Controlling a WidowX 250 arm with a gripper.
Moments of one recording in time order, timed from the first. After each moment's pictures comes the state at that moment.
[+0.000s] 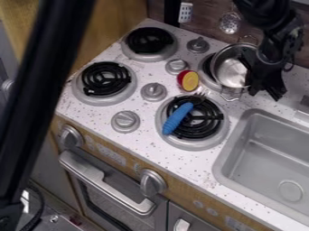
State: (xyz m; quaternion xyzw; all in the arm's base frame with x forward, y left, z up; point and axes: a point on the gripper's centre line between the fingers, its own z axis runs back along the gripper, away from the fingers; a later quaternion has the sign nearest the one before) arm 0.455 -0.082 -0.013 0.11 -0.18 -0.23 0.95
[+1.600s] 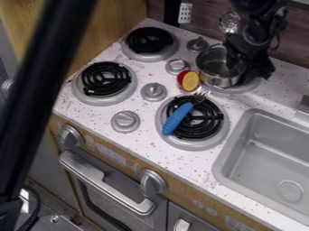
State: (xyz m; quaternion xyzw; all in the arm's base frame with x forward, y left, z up) arm 0.465 -0.054 0.015 0.11 -0.19 -0.14 0.97
